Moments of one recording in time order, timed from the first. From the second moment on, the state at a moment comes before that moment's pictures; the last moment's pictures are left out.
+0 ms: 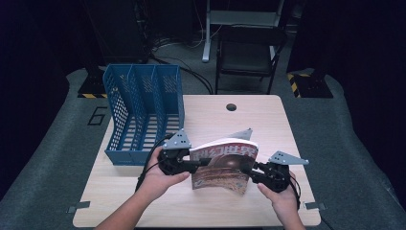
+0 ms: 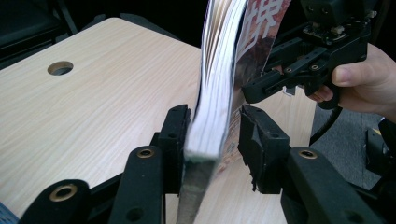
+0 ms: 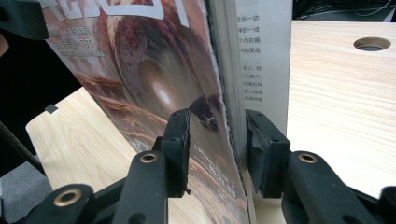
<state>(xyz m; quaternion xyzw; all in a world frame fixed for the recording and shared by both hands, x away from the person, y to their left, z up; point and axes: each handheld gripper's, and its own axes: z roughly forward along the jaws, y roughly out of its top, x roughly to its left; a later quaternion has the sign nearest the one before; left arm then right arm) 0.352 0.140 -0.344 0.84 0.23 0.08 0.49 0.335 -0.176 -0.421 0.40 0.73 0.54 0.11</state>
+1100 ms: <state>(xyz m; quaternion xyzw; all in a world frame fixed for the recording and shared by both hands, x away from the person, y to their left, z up) 0.368 0.119 -0.310 0.88 0.23 0.07 0.41 0.343 -0.166 -0.418 0.40 0.73 0.54 0.12</state>
